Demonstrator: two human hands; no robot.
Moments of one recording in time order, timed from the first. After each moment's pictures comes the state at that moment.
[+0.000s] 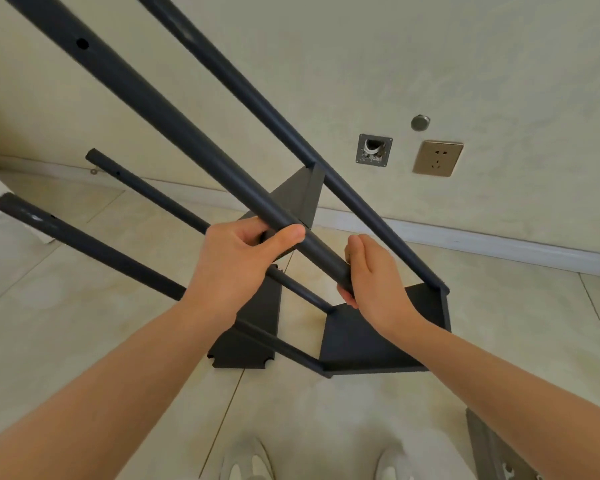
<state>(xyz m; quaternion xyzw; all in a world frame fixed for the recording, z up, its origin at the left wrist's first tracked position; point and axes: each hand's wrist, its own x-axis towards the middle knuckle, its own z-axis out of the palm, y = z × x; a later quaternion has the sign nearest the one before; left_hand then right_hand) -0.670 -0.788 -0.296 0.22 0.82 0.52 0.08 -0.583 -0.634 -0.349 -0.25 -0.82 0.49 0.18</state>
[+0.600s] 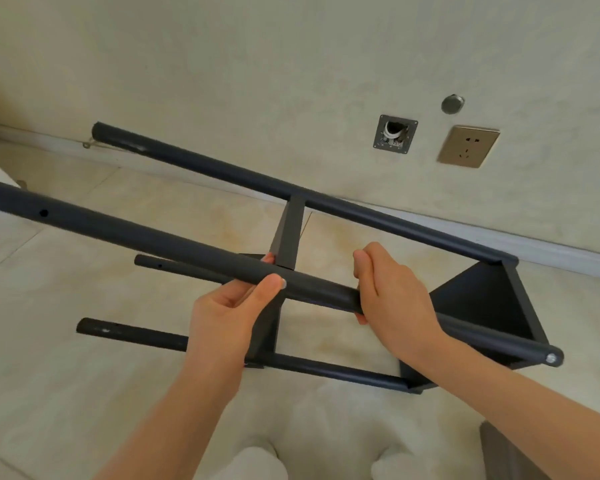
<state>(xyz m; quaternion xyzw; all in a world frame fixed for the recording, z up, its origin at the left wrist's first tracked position) -0.659 -0.806 -0.369 0.02 0.73 0.66 0.16 -0.592 -0.629 -0.365 -0.19 -0.94 0.27 0.12</state>
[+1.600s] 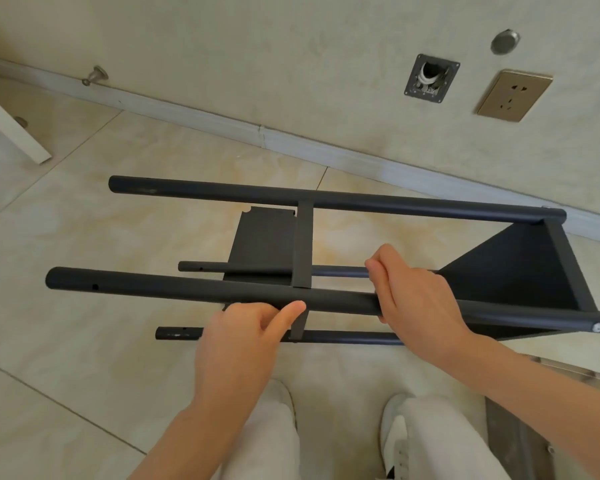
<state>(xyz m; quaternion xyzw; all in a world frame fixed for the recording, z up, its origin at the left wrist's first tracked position) -0.625 -0.861 -0.421 0.15 0.93 0.33 0.09 -0.563 -0.651 -0.400 -0.13 -0.98 0.16 0.01</state>
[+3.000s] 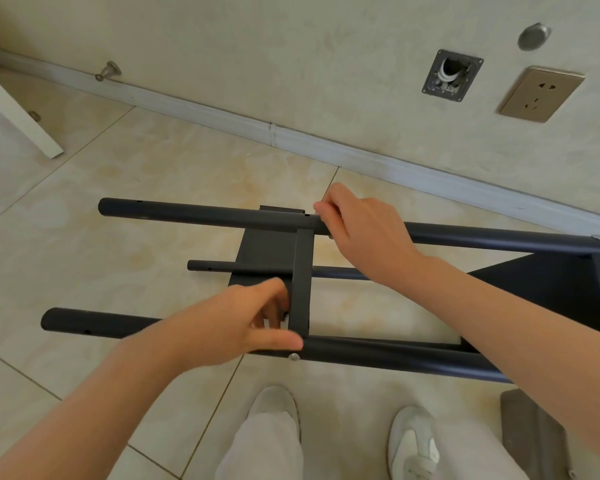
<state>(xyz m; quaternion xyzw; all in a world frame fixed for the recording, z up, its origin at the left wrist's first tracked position) -0.691 -0.875 -0.398 0.37 0.84 0.19 0.36 -0.663 -0.656 -0.394 -0.02 -0.98 0.16 0.12</state>
